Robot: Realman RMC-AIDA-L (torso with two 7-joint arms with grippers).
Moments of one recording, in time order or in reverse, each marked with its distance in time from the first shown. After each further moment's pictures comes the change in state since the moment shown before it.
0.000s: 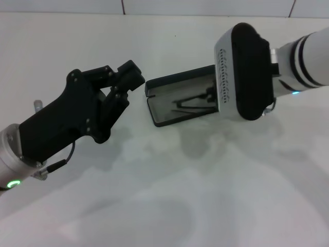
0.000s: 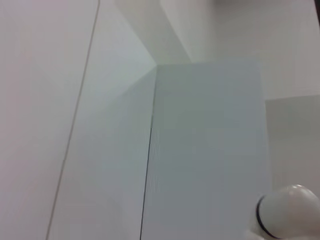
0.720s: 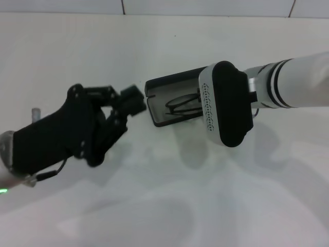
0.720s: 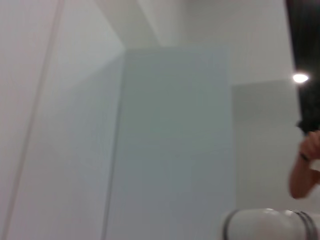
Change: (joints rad) left arm -0.016 0.045 -0.003 0.006 0.107 0.047 0.001; right arm -0.006 0.001 -0.177 0.162 -0.097 0.325 0.004
